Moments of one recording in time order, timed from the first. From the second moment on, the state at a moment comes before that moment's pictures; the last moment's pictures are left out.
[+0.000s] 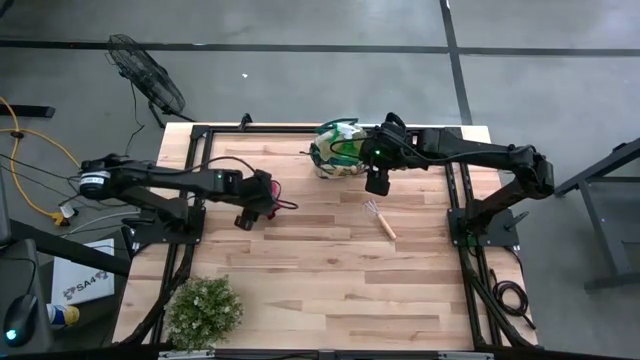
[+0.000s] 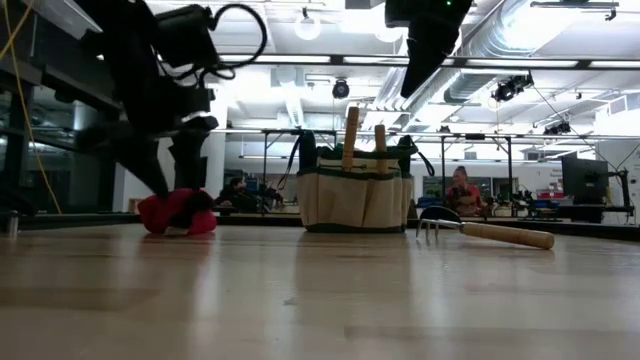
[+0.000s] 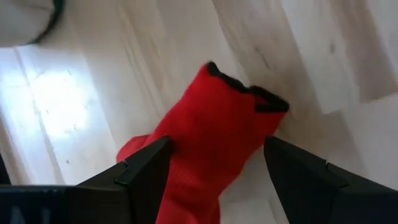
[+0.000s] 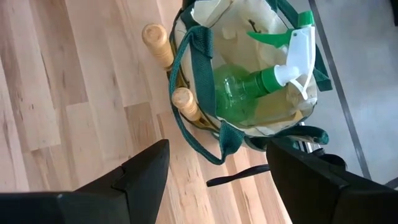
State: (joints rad) left arm 0.13 1.25 0.69 -0.55 -0.16 0.58; right arm -0.23 1.46 1.41 -0.96 0.28 -0.07
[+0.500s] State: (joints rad) left arm 0.13 1.45 0.69 -0.48 -0.30 0.73; right arm -0.23 1.46 1.41 -0.98 0.25 -0.05
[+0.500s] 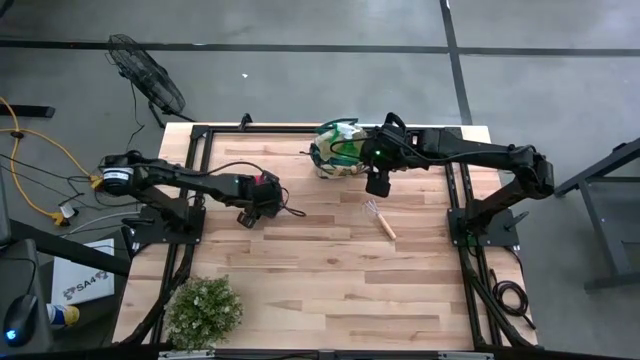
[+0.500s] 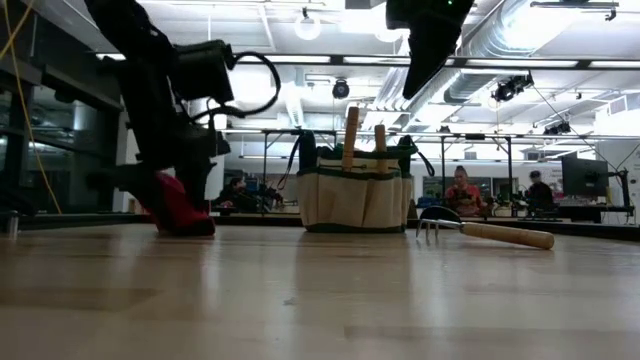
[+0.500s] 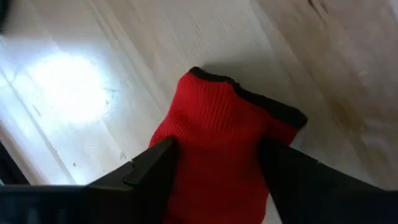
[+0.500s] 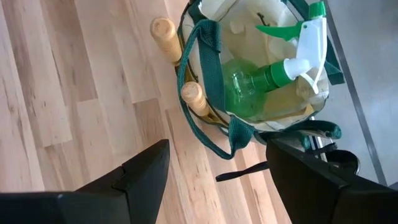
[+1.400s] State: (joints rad) left arm 0.13 1.33 0.69 0.03 -0.31 0.57; right arm -0.23 1.46 1.41 -0.99 0.25 -0.02
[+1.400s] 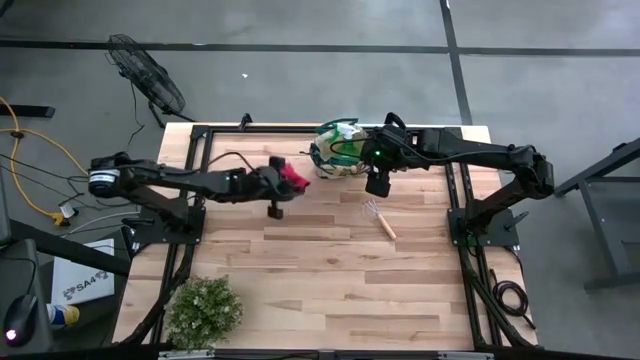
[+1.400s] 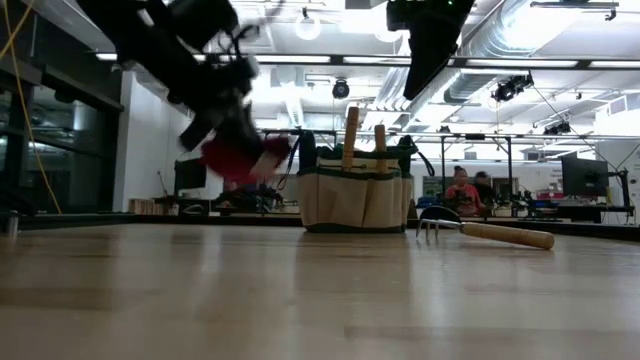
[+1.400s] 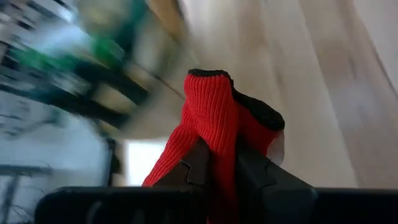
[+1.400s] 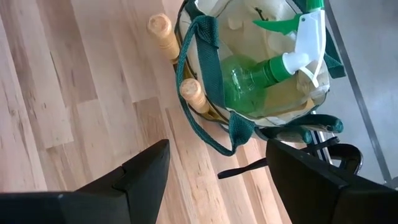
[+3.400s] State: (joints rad) left arm 0.41 1.88 1.00 1.02 -0.12 -0.22; right arm -0.23 1.46 1.41 -0.96 0.63 0.17
